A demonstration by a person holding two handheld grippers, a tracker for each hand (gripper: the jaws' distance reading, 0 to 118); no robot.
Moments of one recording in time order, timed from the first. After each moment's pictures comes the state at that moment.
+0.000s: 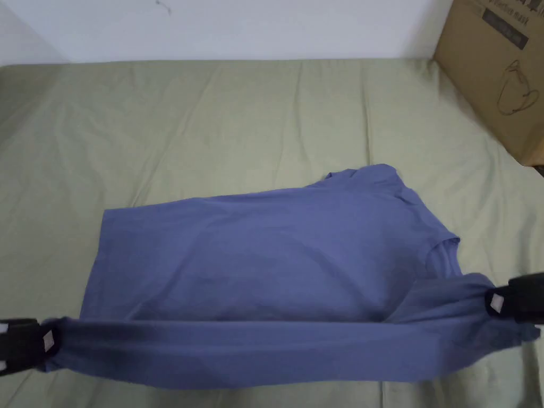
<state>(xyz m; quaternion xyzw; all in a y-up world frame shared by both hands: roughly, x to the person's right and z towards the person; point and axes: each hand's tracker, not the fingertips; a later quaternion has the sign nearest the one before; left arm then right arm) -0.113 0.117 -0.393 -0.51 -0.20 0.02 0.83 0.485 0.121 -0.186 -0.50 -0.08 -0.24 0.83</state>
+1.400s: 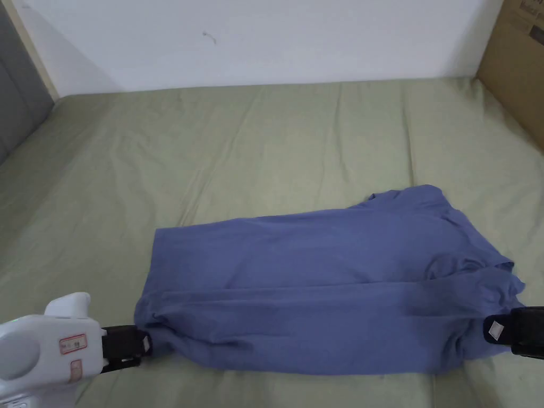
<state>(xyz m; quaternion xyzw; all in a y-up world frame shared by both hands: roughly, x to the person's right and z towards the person) -0.112 0.046 -0.427 -0.54 -0.15 0.06 0.83 0.424 0.095 -0.182 -0.44 -0.04 -0.29 0.85</state>
